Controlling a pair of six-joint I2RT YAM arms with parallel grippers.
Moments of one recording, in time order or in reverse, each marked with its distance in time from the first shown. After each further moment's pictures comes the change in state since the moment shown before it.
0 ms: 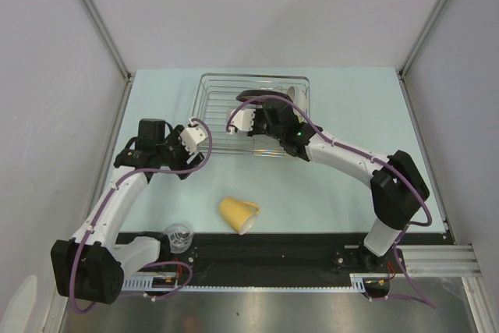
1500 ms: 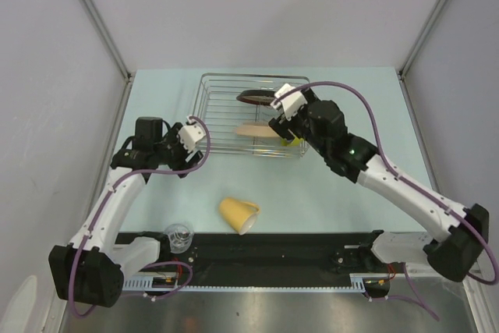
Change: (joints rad) left arm 0.003 -0.020 0.025 -0.019 0.013 -0.006; right arm -0.030 -0.425 -0.132 -0.163 0.188 0.535
